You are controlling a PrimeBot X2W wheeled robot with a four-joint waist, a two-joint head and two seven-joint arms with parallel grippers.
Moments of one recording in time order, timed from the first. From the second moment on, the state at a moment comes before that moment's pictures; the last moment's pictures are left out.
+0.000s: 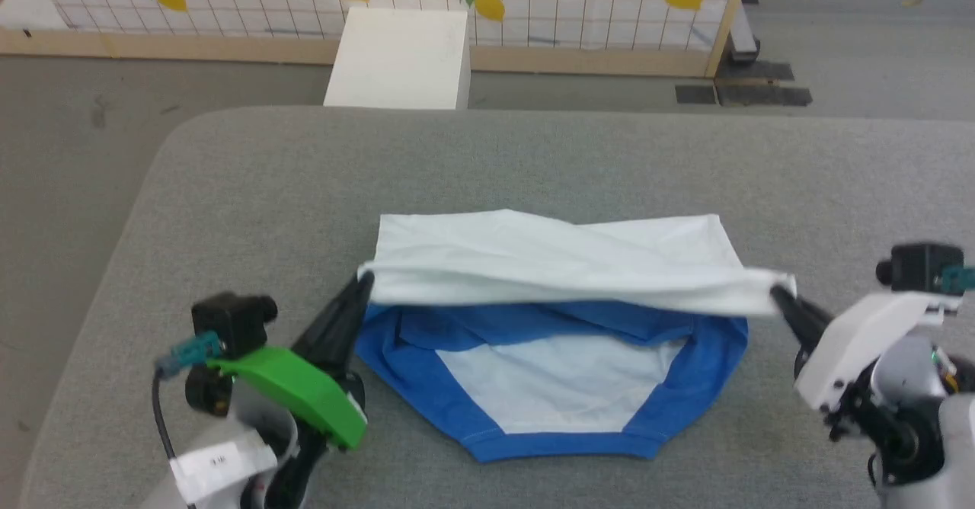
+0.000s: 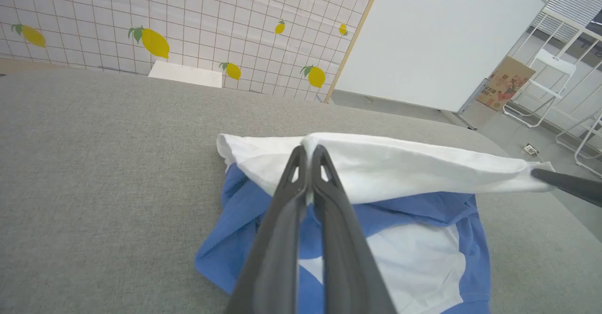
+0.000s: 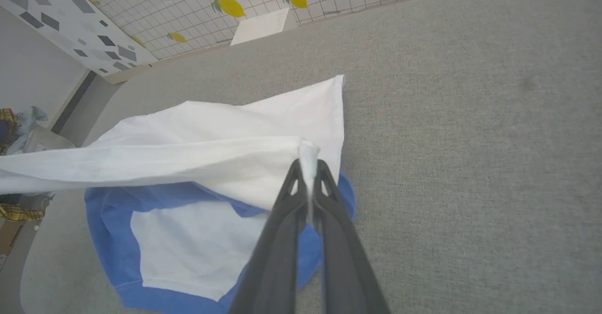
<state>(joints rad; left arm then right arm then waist) -0.27 0.42 -0.53 0.15 -0.85 -0.06 -0.14 -0.19 -0.12 -0.13 0.11 0.48 0.13 0.57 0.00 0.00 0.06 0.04</state>
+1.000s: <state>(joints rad) -0.14 0.37 -0.61 0.48 -0.90 -0.03 -0.09 0.00 -0.13 -0.03 0.27 0.38 0.13 0.53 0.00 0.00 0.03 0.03</state>
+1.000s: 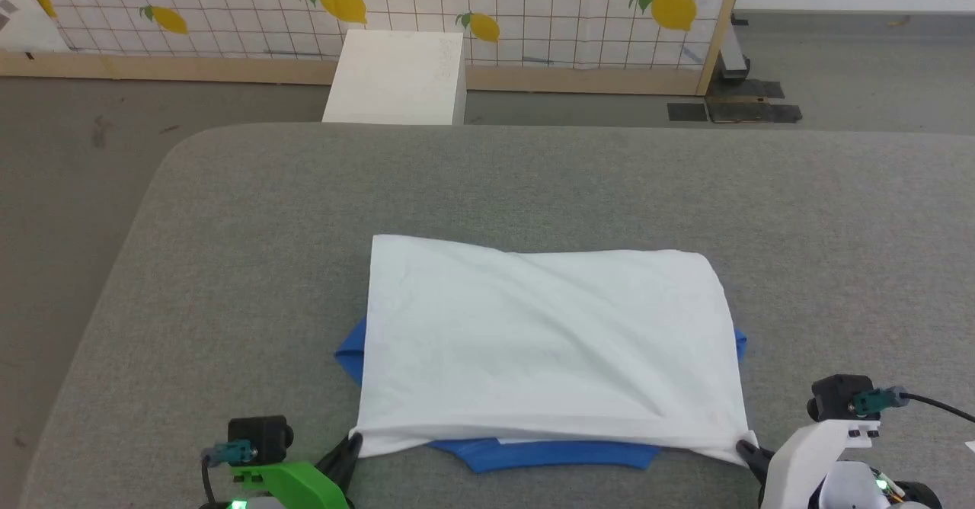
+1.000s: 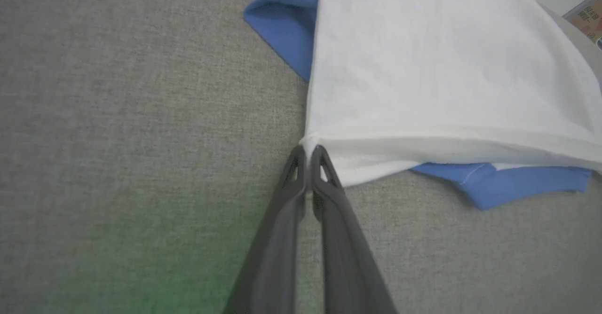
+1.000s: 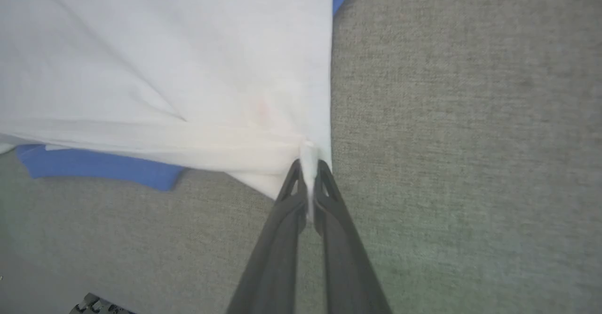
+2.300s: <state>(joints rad) -0.12 0.29 -0.03 -0.08 -0.46 0.06 -0.26 -0.26 -0.27 -0.07 0.17 0.53 0.13 0.93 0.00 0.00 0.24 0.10</state>
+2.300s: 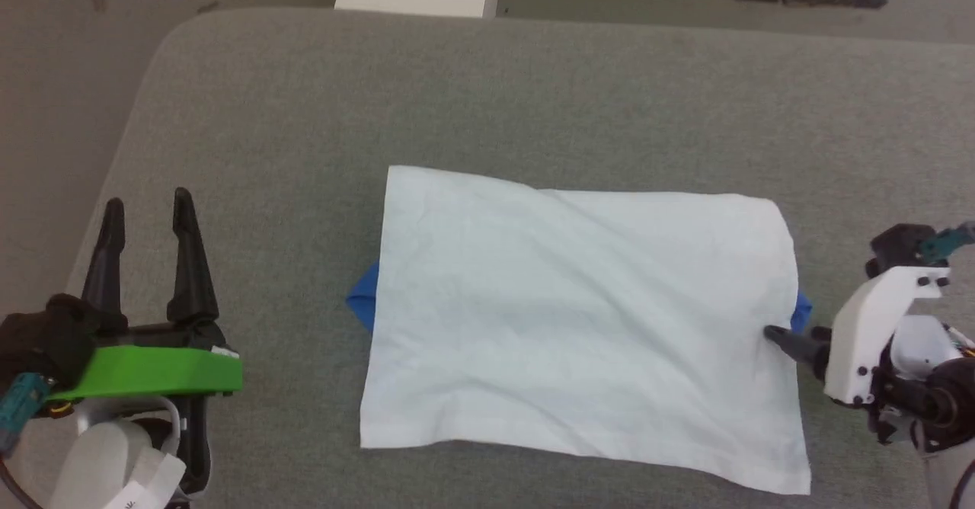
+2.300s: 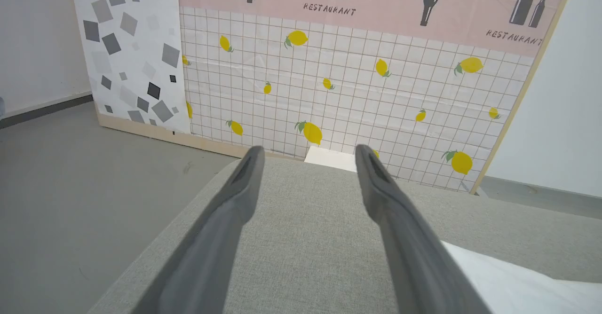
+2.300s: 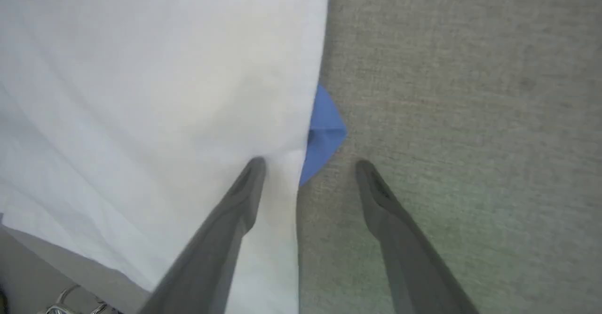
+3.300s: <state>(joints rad) -0.12 0.12 0.07 0.05 -0.33 -0.11 -0.26 -0.38 -0.33 0.18 0.36 0.63 0.13 0.76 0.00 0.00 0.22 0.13</state>
